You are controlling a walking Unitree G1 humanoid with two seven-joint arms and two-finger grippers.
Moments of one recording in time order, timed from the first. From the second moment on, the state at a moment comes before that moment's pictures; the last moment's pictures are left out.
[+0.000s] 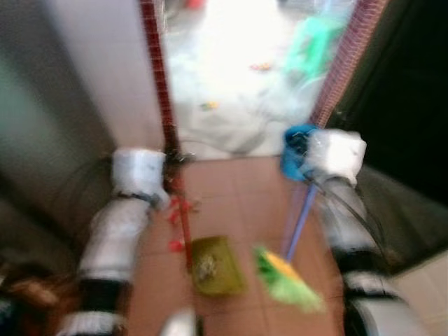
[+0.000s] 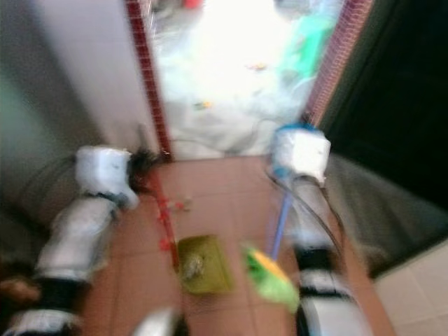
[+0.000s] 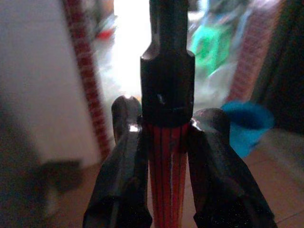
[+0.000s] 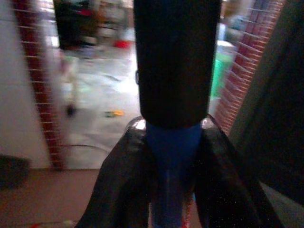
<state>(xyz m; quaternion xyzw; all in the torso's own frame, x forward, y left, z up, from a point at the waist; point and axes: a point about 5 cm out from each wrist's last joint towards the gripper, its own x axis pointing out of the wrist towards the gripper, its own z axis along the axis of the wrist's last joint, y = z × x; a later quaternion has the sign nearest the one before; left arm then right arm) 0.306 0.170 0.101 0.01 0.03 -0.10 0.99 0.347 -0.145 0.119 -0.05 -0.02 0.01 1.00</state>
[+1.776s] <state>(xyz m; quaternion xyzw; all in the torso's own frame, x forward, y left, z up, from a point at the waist) 0.286 0.163 0.102 -0.05 0.01 -0.11 0.99 0.326 -0.195 0.110 -0.07 -0.02 -0.05 1.00</state>
